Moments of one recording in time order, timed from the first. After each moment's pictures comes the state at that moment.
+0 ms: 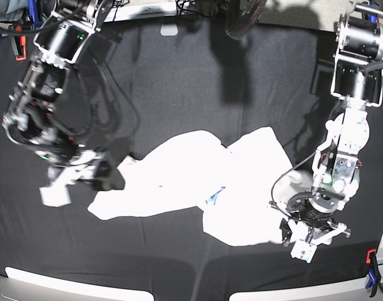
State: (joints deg) left arm -22.6 -16.4 14.1 79.6 -1.2 -6.4 27.4; right arm 8.9 7.1 27.8 90.6 49.5 39.2 -68.7
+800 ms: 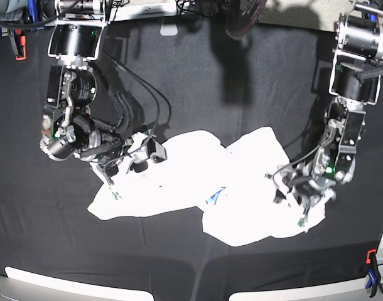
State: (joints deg) left arm -22.3 -16.3 14.1 62.6 -17.9 -13.4 29.0; right arm 8.6 7.2 10.3 90.6 33.5 39.2 -68.6
